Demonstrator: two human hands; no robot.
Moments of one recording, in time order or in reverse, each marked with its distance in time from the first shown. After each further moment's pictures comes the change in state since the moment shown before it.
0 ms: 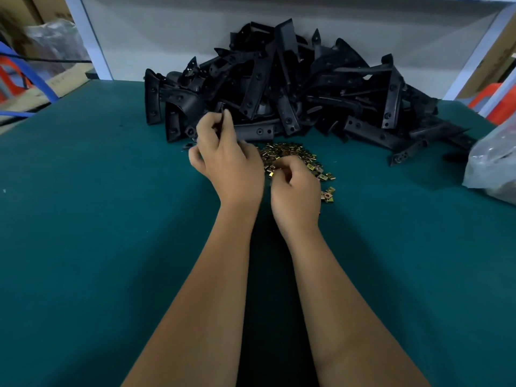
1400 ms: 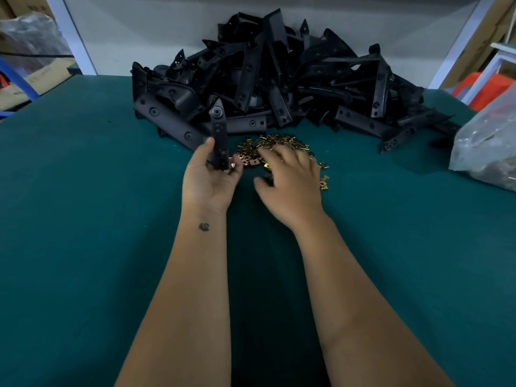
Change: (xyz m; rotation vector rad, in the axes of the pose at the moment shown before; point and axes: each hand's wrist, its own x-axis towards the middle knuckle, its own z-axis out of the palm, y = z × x) left_hand 0.010 -0.031 -0.020 -1.543 -0.258 -1.230; right_hand 0.005 0.011 -0.012 -0.711 -0.219 -0.342
